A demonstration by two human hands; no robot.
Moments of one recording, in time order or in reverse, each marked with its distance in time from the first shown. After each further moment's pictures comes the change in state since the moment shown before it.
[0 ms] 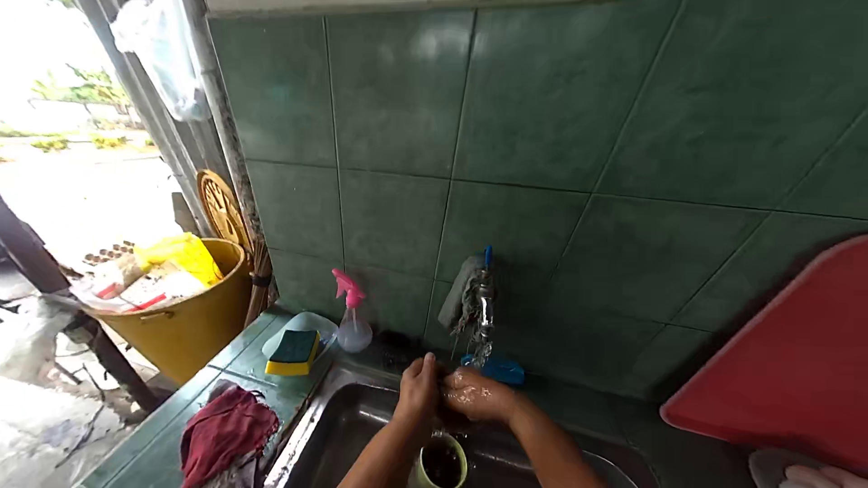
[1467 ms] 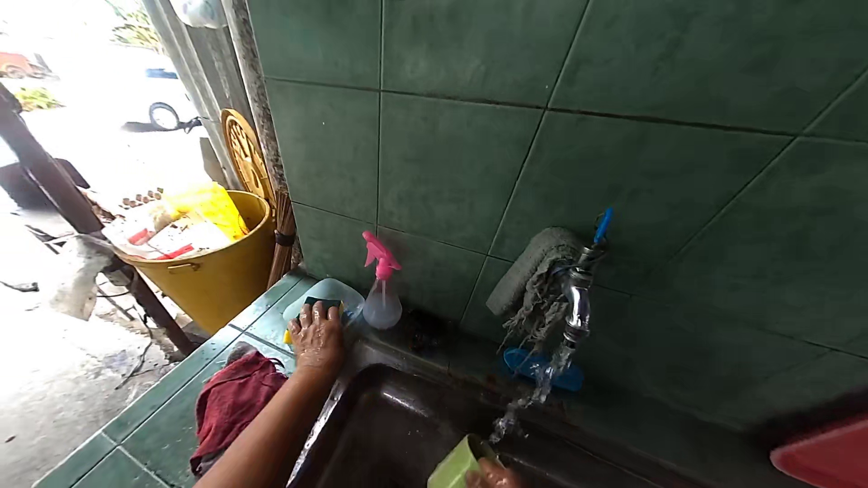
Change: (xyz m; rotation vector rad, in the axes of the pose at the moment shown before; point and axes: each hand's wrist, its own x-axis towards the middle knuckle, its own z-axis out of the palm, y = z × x) left_hand 0.043 0.005 -0.192 1.473 0.418 -0.036; right_hand 0.015 0.090 0.148 0.121 0.413 0.017
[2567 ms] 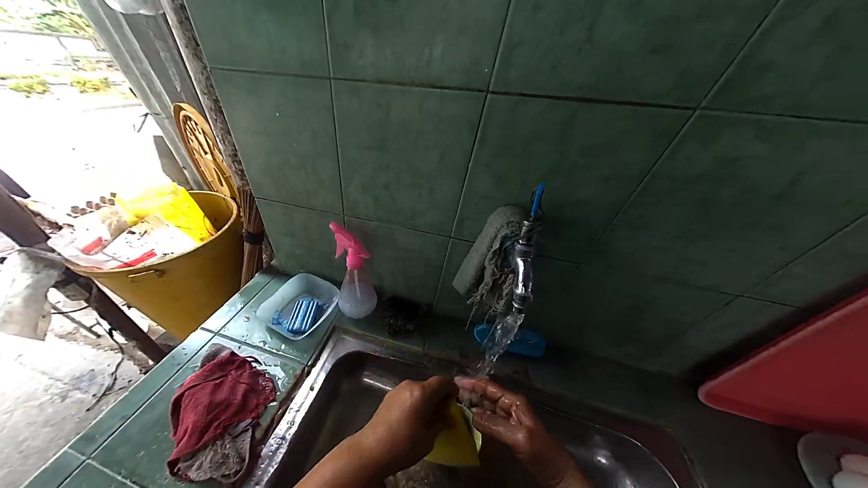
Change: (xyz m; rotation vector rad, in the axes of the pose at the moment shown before) left_hand -0.110 0.103 0.002 -0.689 -0.530 0.722; right_hand 0.019 0.011 -0.061 0.570 0.011 -0.310
